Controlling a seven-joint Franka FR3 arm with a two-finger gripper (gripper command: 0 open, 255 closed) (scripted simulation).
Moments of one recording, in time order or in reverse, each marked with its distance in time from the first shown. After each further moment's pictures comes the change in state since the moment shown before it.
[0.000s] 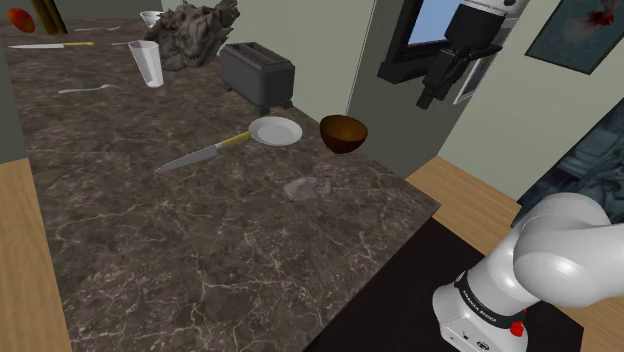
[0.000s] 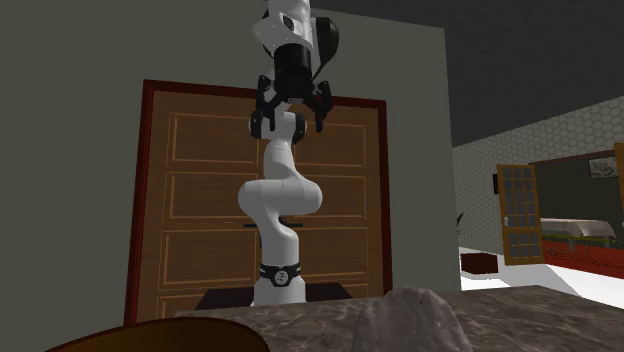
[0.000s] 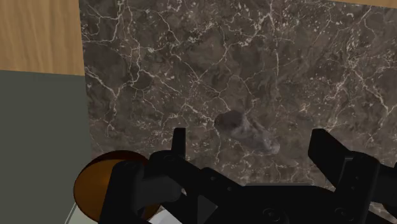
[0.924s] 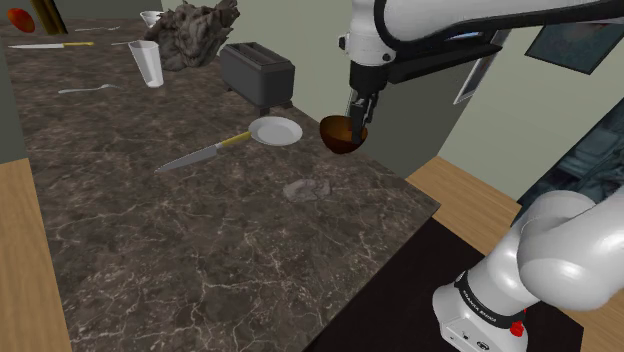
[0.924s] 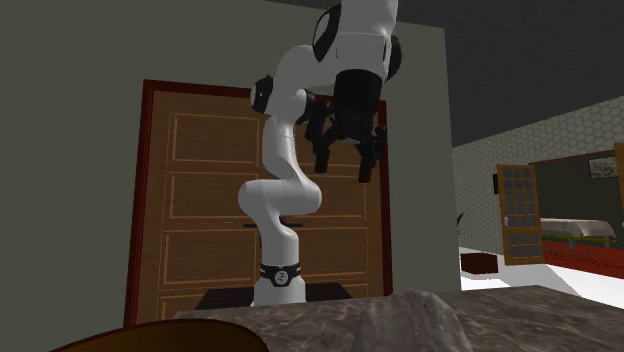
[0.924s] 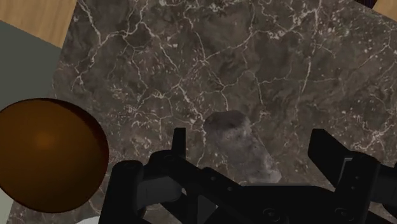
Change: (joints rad) arm 0.094 0.437 0.146 0.094 -0.128 0.169 -0.093
